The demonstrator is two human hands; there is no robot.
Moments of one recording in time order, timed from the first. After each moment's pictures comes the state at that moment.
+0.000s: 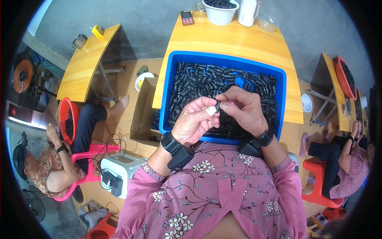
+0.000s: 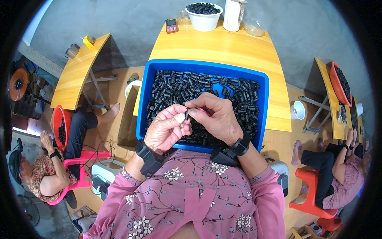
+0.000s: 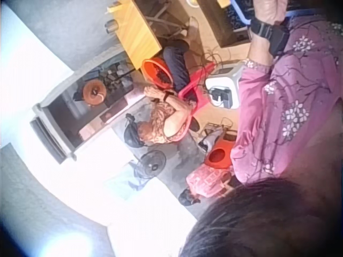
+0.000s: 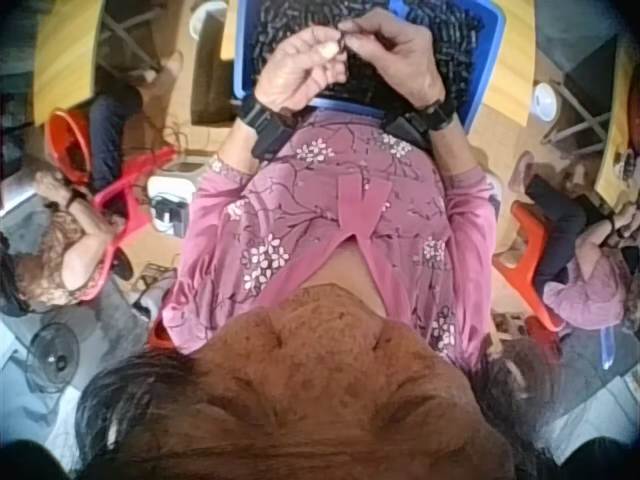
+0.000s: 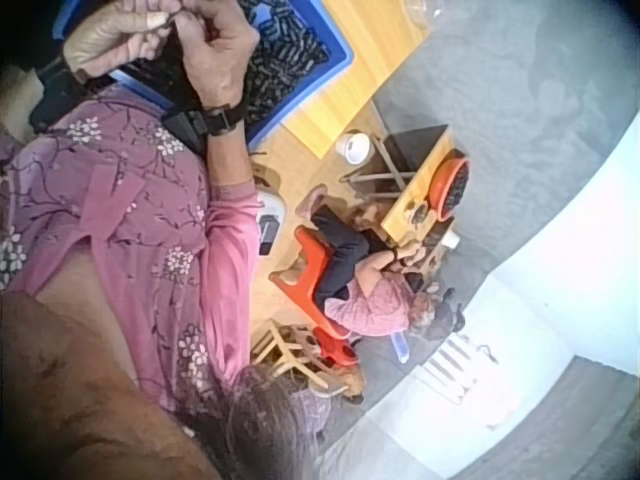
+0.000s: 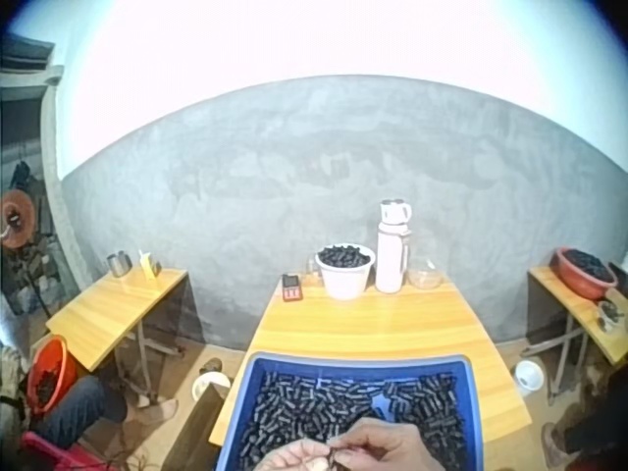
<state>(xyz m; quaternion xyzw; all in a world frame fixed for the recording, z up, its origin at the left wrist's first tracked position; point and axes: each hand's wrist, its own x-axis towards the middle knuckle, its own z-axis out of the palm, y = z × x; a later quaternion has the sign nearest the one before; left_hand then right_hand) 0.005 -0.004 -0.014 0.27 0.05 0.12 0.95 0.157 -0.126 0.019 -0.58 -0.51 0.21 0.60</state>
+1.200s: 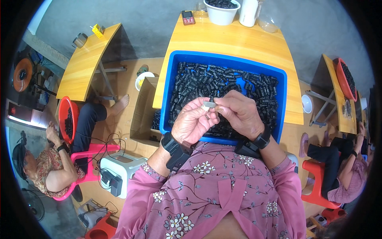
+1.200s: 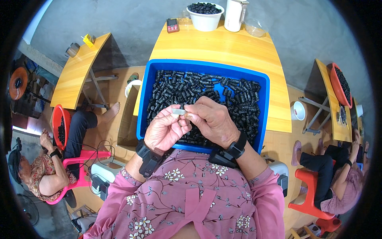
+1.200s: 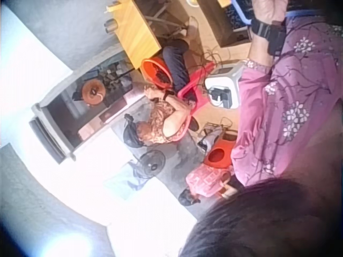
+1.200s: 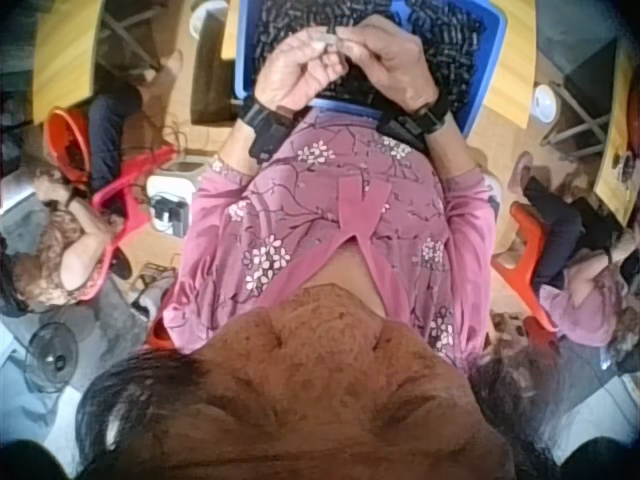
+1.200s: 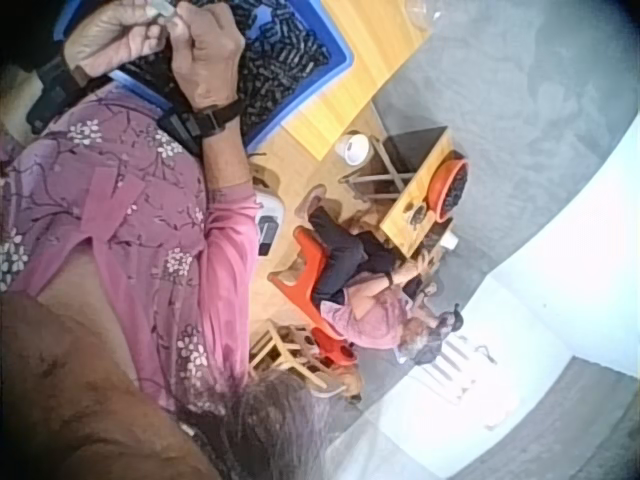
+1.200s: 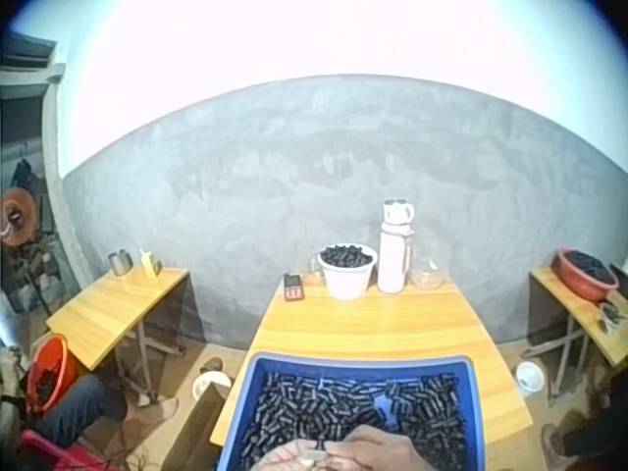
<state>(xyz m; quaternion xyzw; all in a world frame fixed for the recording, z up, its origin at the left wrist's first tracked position) 0.004 0.000 -0.024 0.15 0.06 0.14 0.98 0.152 -0.124 0.016 -0.60 -0.61 0.07 0.52</state>
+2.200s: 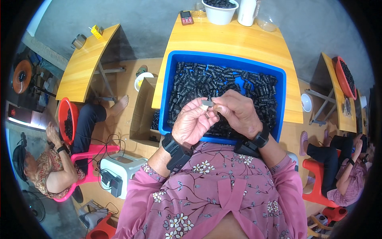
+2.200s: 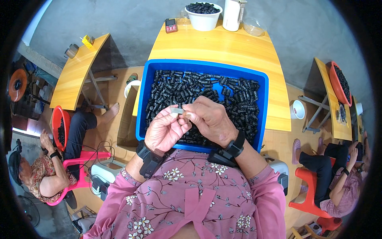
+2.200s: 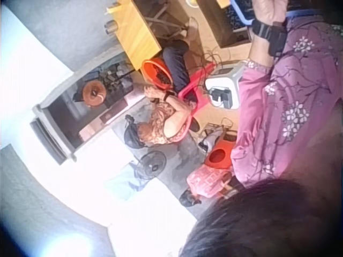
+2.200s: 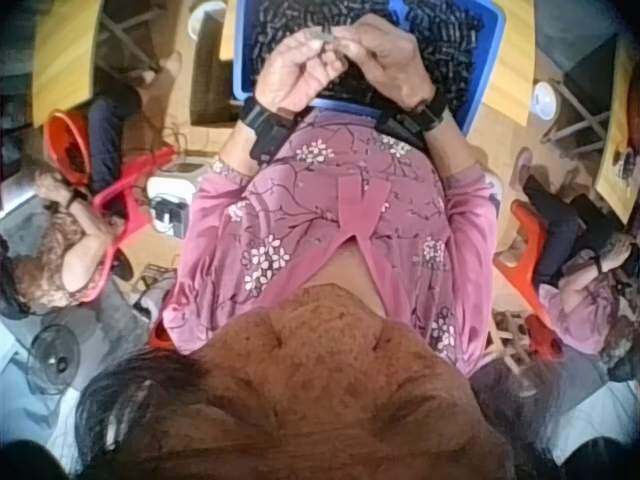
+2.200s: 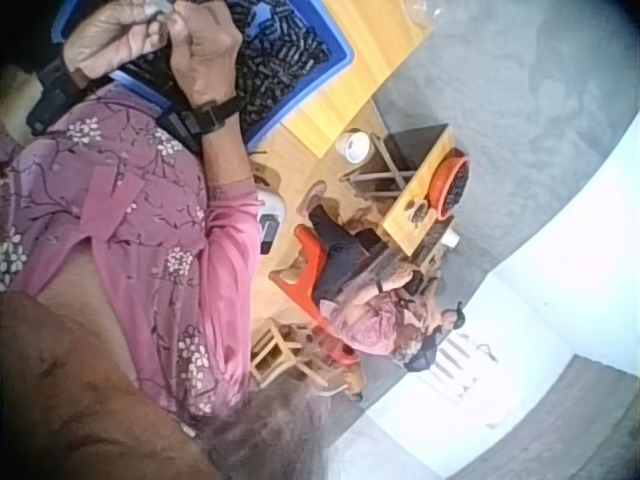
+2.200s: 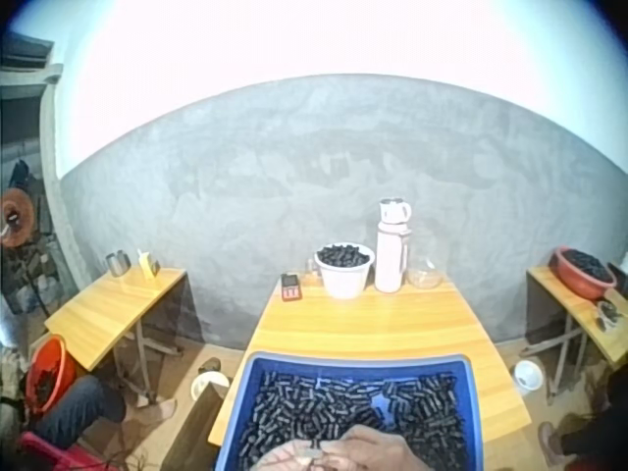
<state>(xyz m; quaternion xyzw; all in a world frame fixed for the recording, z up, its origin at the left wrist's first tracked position) 0.004 -0.004 -0.029 0.12 0.07 0.16 0.98 0.153 -0.122 0.012 -0.59 -0.62 0.06 0.51</state>
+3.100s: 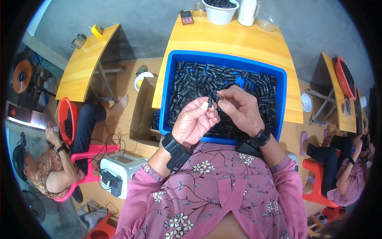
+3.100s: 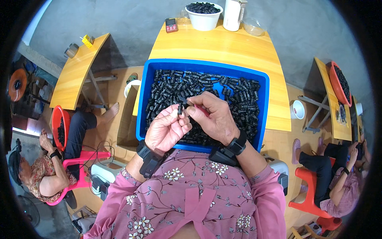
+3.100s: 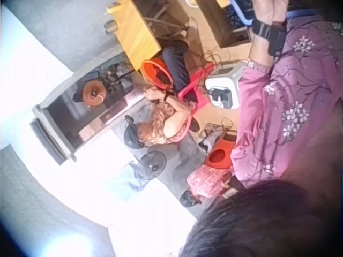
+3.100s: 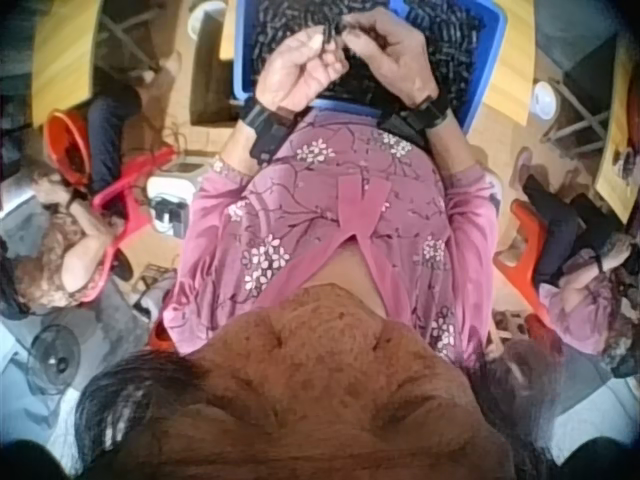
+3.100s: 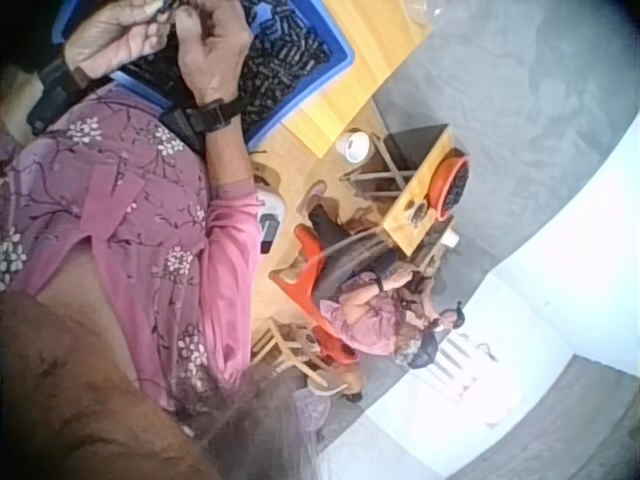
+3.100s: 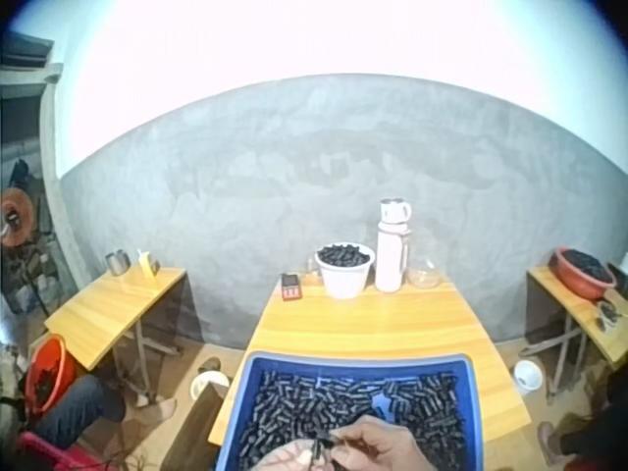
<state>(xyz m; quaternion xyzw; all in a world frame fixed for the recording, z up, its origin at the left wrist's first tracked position) 0.005 -0.007 -0.018 0.15 0.07 0.14 0.98 0.150 -0.123 0.015 -0.63 -0.51 0.14 0.57</state>
